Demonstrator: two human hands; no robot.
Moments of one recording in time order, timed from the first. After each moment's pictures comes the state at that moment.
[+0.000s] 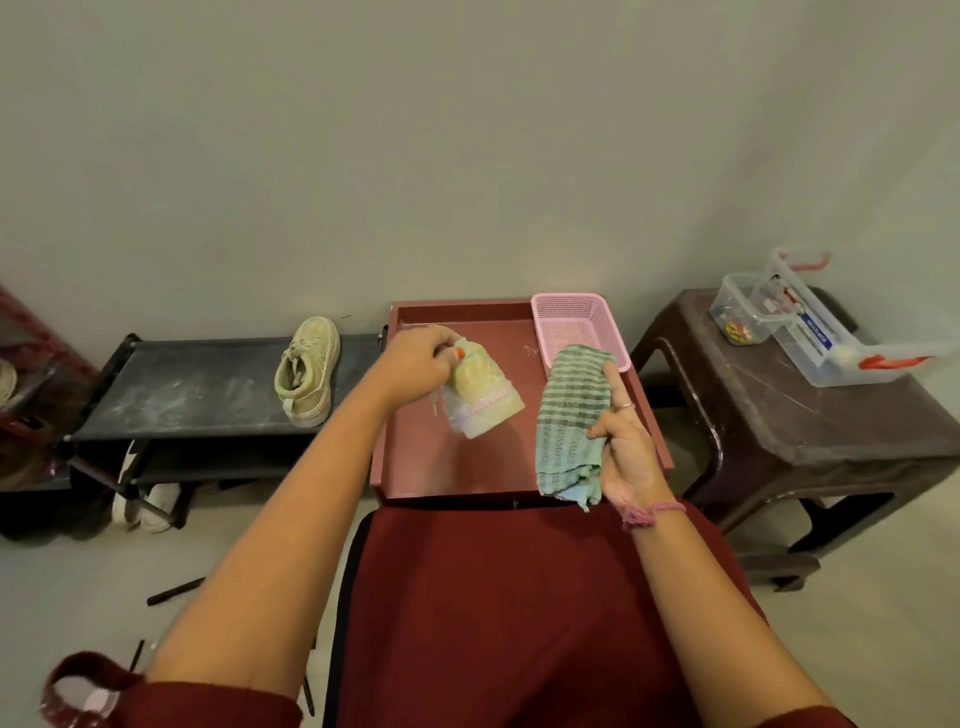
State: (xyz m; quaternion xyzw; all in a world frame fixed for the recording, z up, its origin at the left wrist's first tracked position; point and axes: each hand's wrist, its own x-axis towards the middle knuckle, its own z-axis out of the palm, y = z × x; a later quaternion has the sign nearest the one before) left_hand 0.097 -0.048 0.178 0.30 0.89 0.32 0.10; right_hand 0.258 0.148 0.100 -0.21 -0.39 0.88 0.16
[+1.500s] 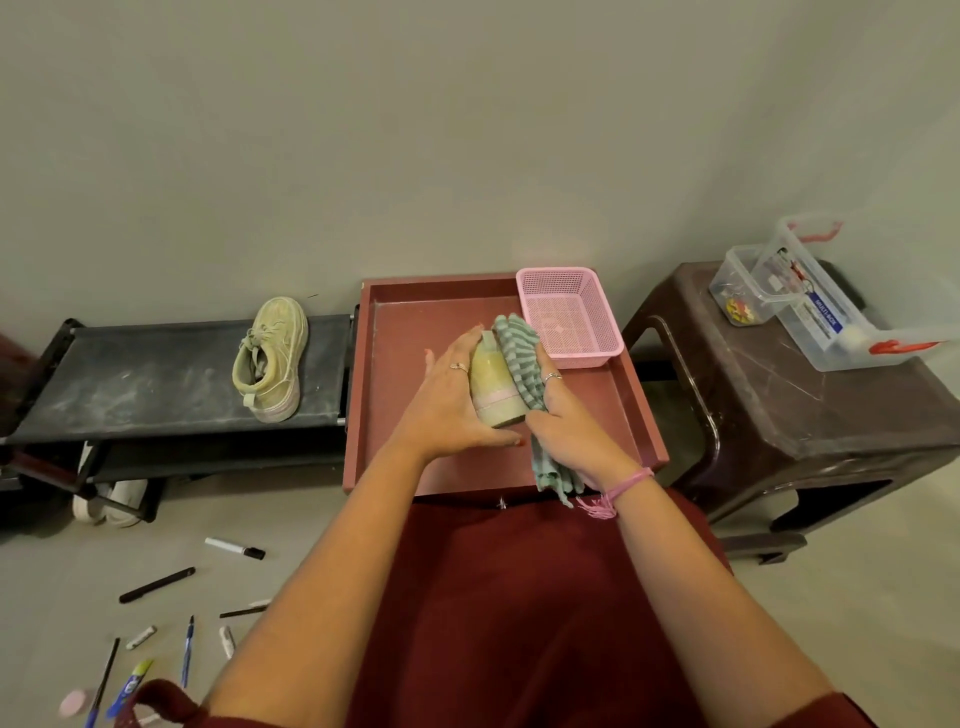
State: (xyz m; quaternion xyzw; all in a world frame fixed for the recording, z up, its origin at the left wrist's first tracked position) left_hand 0.117 -0.002 0.103 0.36 0.84 0.38 0.12; right_hand 0.218 0.134 0.123 -0.15 -0.79 0.59 -0.03
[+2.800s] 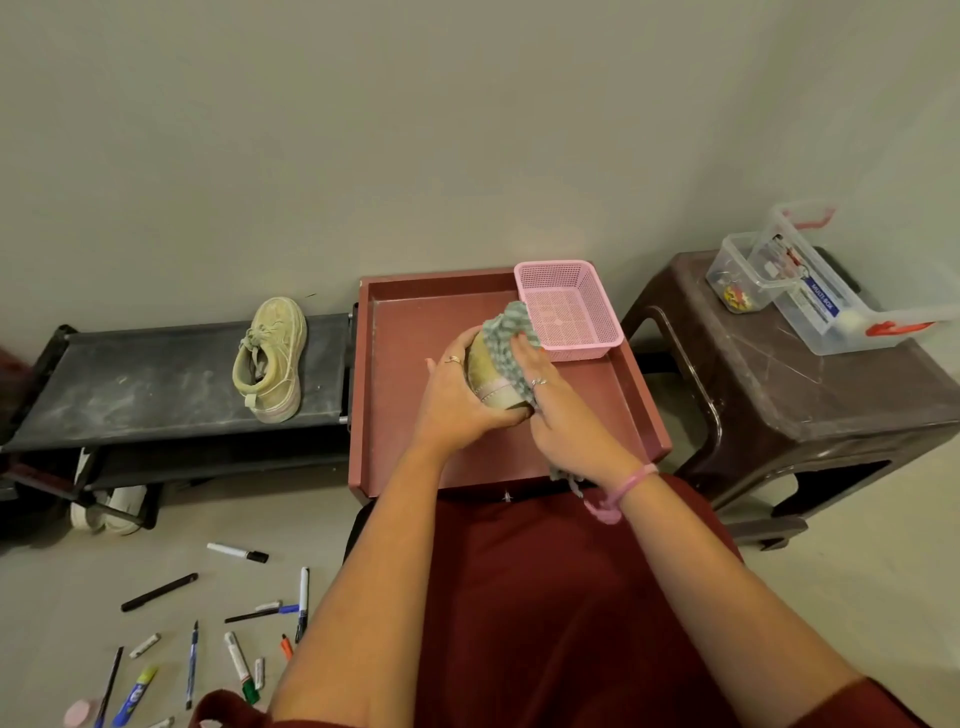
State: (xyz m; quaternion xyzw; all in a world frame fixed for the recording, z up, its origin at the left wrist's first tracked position) left_hand 0.134 0.001 0.109 0.24 0.78 0.57 0.14; right_hand 0.224 0.125 0.119 -0.06 -0.92 0.39 0.02
